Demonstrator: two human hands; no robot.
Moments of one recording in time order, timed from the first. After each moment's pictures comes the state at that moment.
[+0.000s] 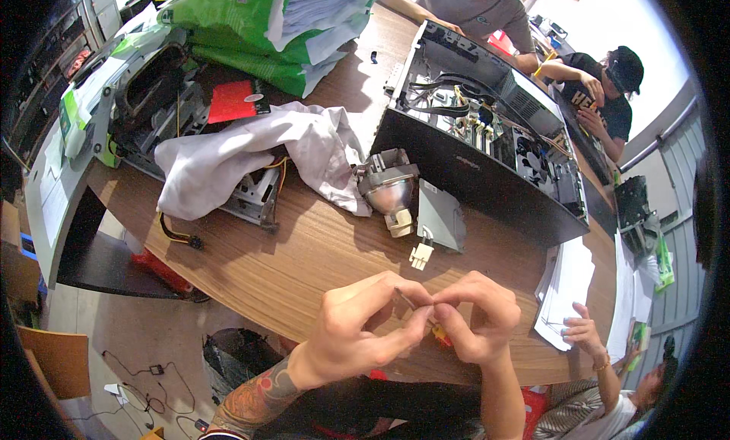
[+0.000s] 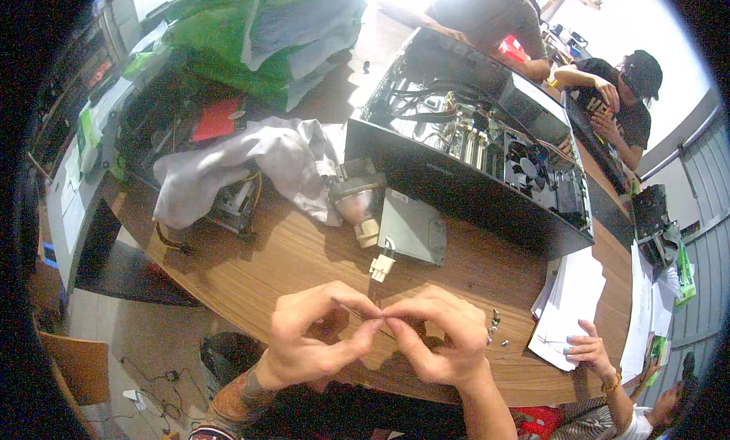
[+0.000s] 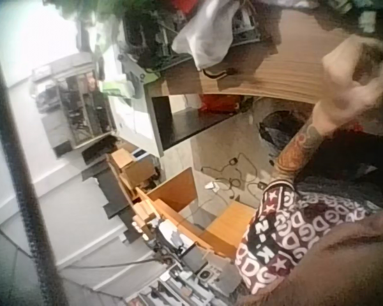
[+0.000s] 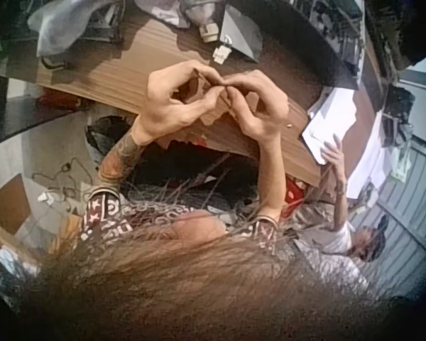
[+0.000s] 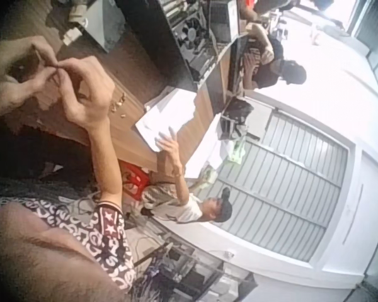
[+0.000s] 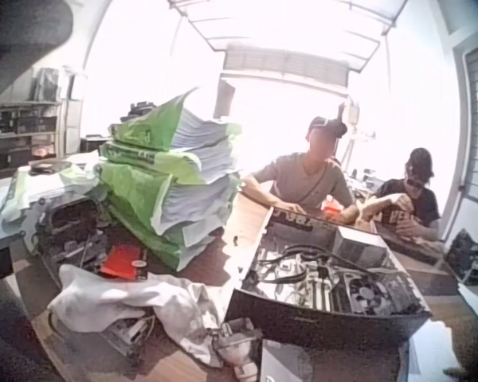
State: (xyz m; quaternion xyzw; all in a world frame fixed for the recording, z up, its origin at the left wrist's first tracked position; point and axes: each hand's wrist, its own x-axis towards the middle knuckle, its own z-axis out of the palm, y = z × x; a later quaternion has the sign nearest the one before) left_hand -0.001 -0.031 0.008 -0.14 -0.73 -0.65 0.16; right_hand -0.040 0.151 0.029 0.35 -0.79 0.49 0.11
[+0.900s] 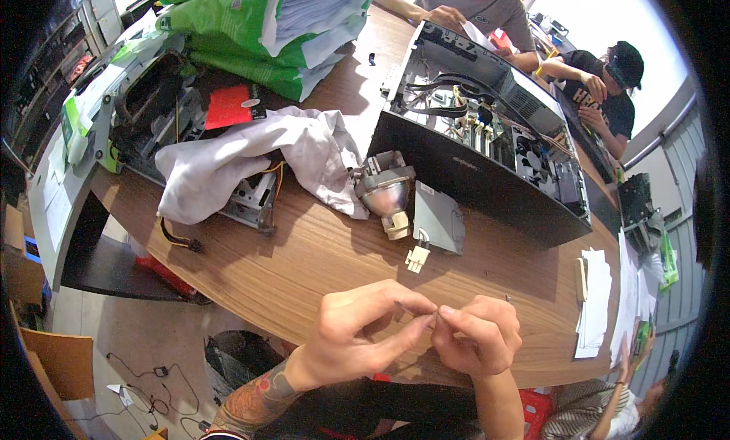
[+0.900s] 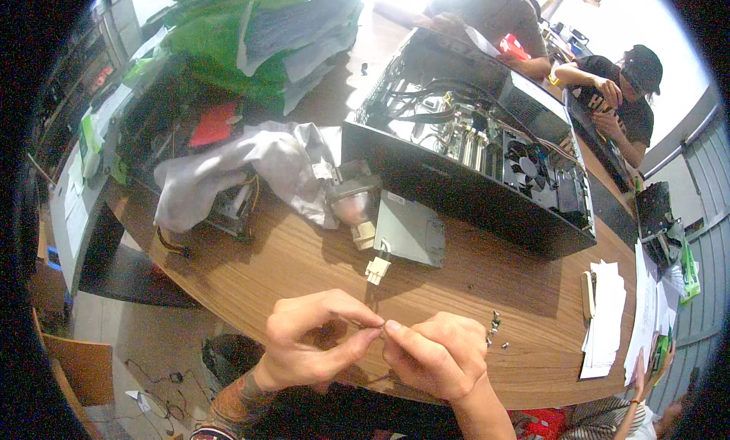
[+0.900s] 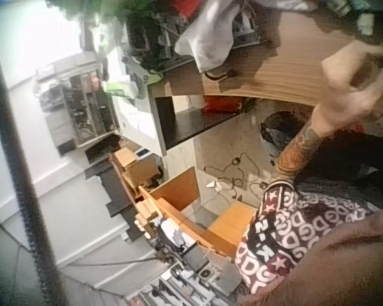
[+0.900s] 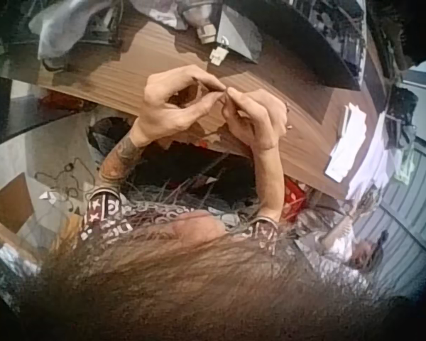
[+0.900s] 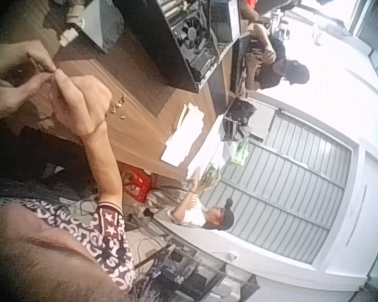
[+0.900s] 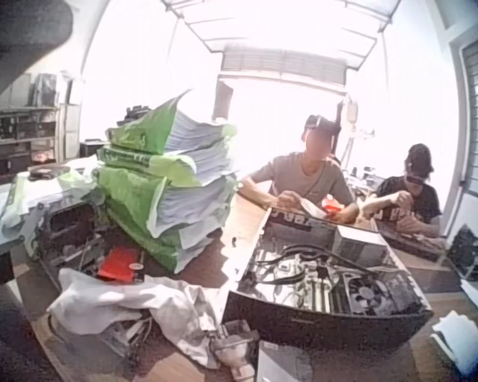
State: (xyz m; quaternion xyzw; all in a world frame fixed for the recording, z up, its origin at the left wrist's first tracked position) left_hand -0.002 -0.032 0.008 -0.17 -0.73 -0.65 0.13; right_hand -0.027 0.153 0.018 0.41 -0.79 0.33 0.32
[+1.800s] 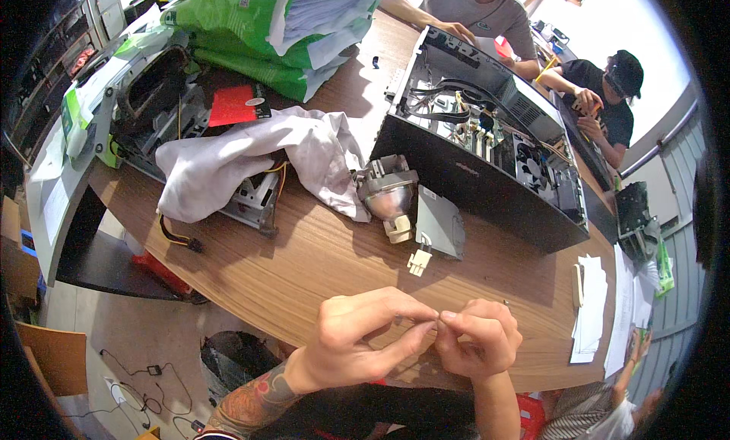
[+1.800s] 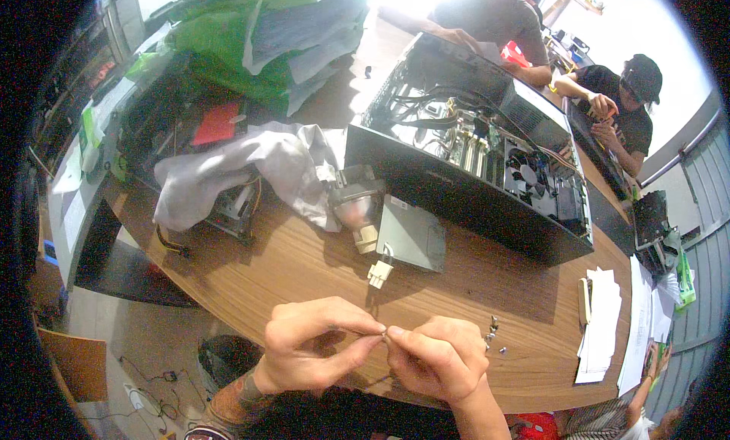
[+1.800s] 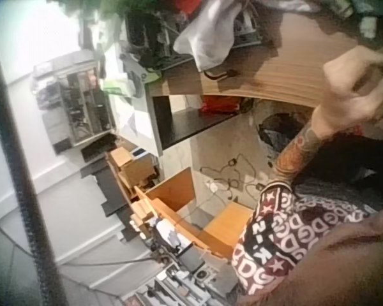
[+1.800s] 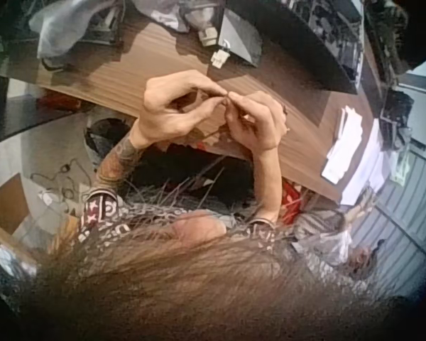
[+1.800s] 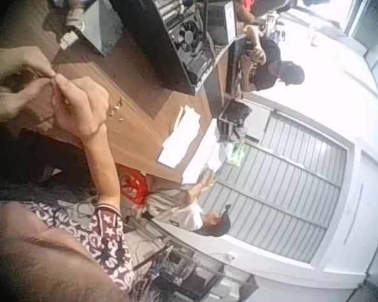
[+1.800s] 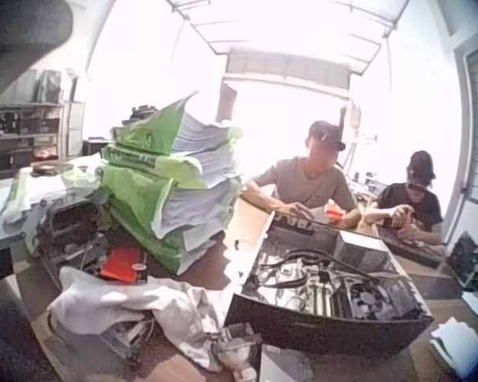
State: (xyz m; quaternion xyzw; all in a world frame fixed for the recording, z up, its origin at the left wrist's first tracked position) left_hand 0.000 -0.032 0.006 -0.18 -0.71 -0.66 0.15; right_hand -0.028 0.155 0.017 0.41 -0.78 0.36 0.30
